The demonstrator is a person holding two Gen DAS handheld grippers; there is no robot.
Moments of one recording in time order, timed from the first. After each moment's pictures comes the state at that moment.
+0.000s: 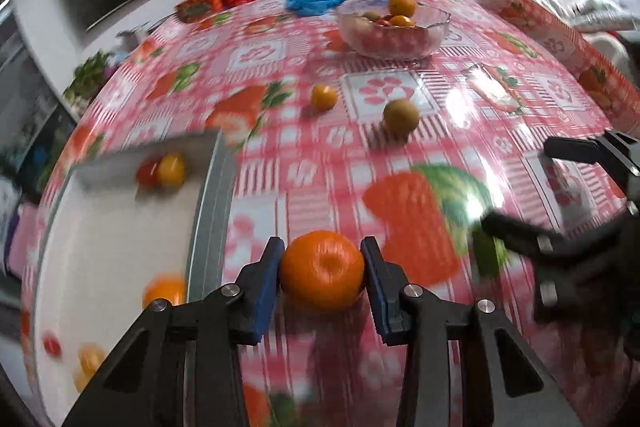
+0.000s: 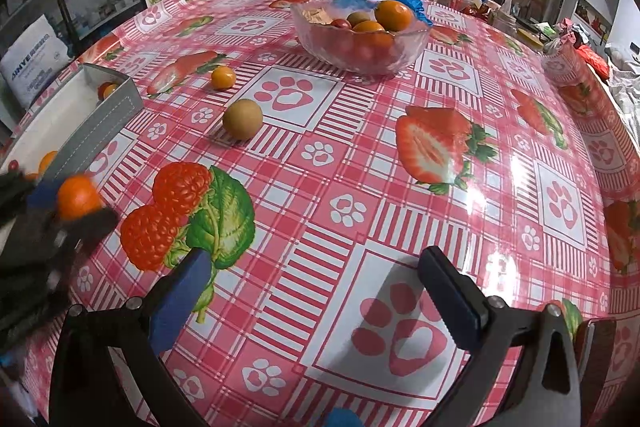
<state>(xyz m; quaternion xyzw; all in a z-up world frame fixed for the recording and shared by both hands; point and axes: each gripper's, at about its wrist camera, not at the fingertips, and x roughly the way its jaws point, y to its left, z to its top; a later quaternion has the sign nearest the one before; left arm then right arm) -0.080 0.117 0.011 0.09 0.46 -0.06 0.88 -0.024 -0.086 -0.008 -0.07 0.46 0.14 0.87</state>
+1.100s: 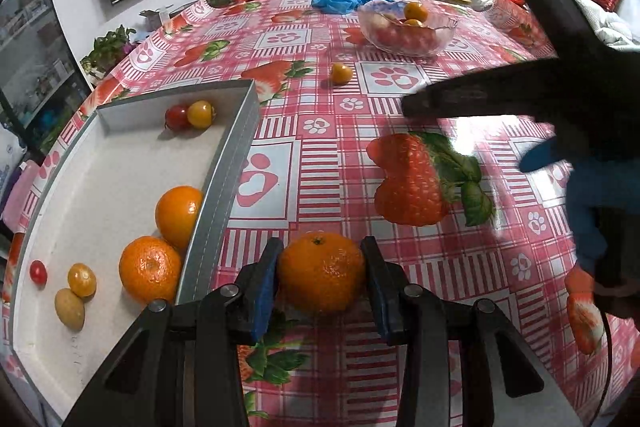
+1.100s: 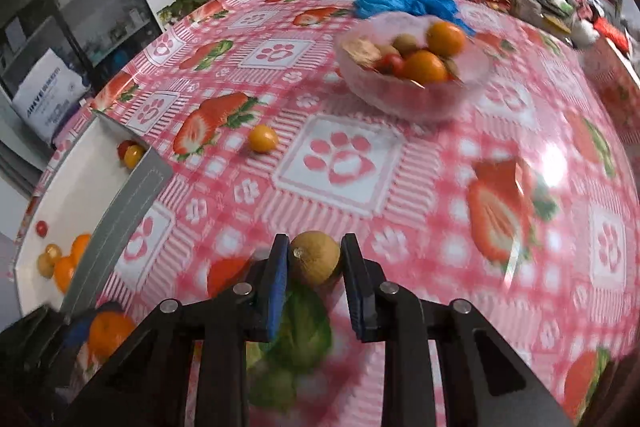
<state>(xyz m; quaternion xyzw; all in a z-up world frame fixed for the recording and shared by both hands) -0.111 0.129 0.007 0.05 0.45 -0.05 0.89 0.016 -0.056 0.009 0.00 0.48 0.18 0.86</state>
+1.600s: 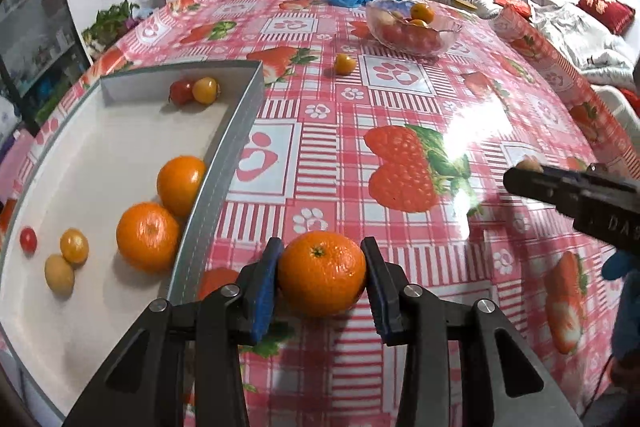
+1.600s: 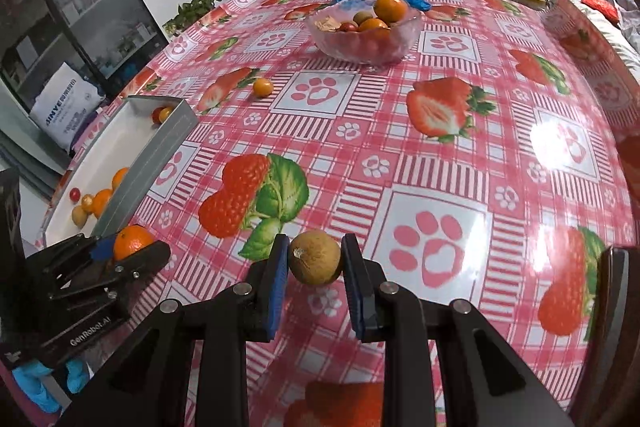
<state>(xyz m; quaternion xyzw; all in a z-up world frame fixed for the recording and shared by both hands) -0.120 0.137 0.010 -0.01 0.48 -0.05 0.88 -0.061 -0.105 0.015 0.04 0.47 0.19 0.86</state>
